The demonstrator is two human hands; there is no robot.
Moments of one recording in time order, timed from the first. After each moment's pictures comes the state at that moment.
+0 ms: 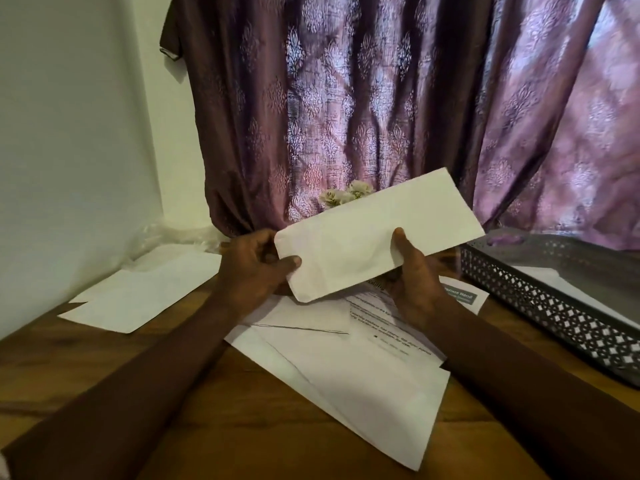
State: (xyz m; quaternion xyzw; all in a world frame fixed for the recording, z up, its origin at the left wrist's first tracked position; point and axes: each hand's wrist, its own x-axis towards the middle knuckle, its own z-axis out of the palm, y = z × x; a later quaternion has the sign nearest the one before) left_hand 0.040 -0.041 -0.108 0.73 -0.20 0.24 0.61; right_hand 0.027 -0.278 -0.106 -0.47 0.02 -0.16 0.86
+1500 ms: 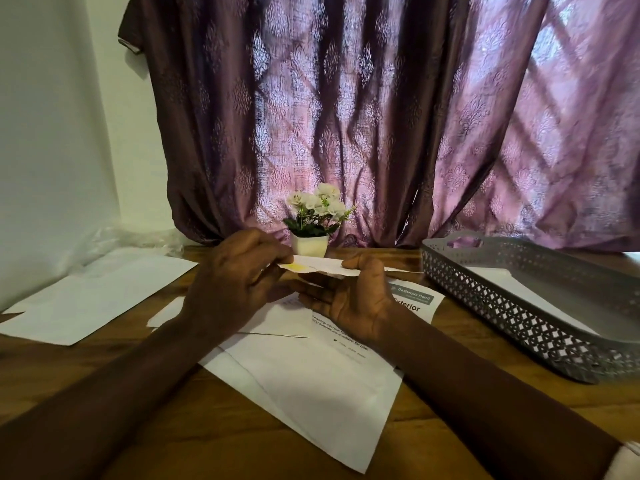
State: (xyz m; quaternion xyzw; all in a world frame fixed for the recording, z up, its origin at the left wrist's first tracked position) left_hand 0.009 -0.068 -0.101 0.74 -0.38 0.52 0.19; right_hand 0.017 -0.264 -0.115 -0.49 0.03 0.01 0.87
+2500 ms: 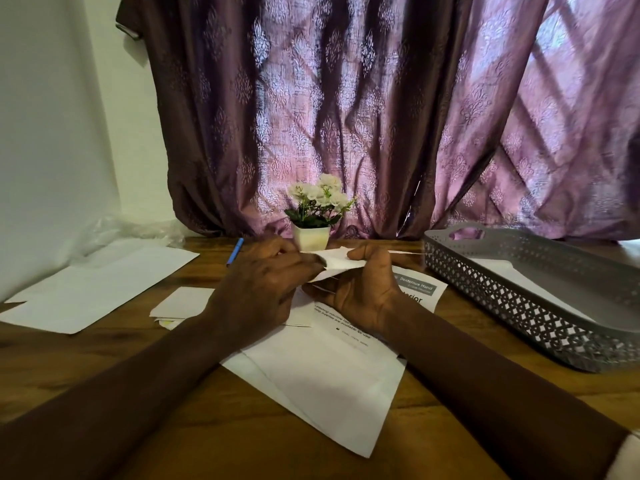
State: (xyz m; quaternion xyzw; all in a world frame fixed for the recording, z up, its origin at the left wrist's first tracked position) left_hand 0.016 -0.081 -0.120 0.76 -0.44 0.47 0.08; right_hand 0.012 -0.263 -0.111 -0.45 -0.01 0.01 0.89
